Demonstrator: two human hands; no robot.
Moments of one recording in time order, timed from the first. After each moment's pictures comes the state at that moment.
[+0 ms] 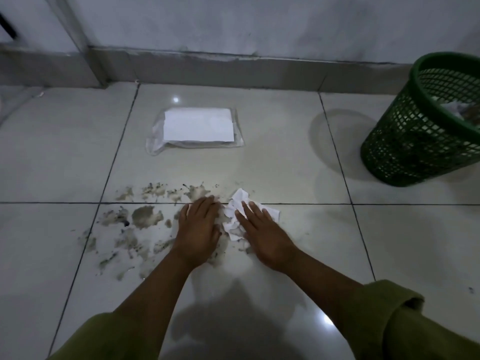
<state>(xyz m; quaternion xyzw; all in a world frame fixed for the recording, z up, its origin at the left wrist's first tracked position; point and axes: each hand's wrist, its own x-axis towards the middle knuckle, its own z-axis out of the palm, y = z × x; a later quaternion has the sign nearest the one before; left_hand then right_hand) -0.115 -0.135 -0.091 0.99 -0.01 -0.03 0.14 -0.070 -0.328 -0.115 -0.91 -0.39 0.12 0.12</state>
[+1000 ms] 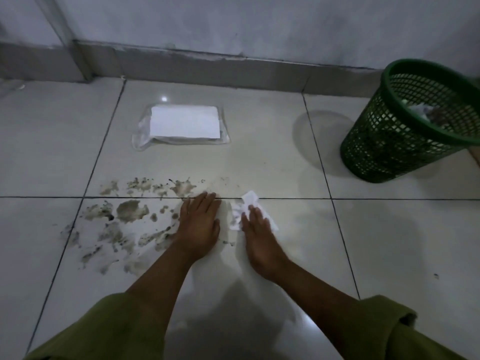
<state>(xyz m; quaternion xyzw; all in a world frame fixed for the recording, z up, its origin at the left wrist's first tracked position) -0.113 -0.165 -0.087 0.99 -0.02 -0.03 0.16 -0.104 -0.348 -0.109 -0.94 -0.25 0.16 0.17</state>
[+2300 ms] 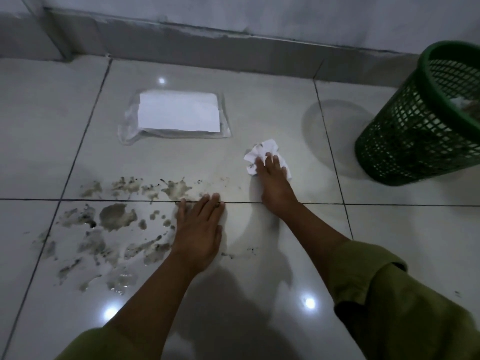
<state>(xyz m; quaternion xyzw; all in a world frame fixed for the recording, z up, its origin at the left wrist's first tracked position) -0.100 -0.168 -0.107 1.00 -0.04 -0.04 0.08 0.035 -0.336 -0.099 -0.96 -0.18 0.13 0.15</state>
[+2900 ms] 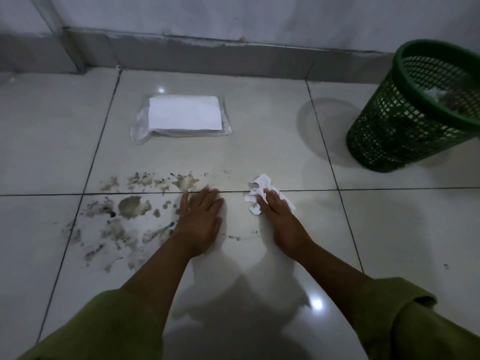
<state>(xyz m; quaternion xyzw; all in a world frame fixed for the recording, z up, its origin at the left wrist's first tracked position) -0.113 -0.150 -0.089 0.99 -0.09 -0.06 0.11 -0.073 -0.380 -0.107 -0.93 -0.27 0.12 0.23</state>
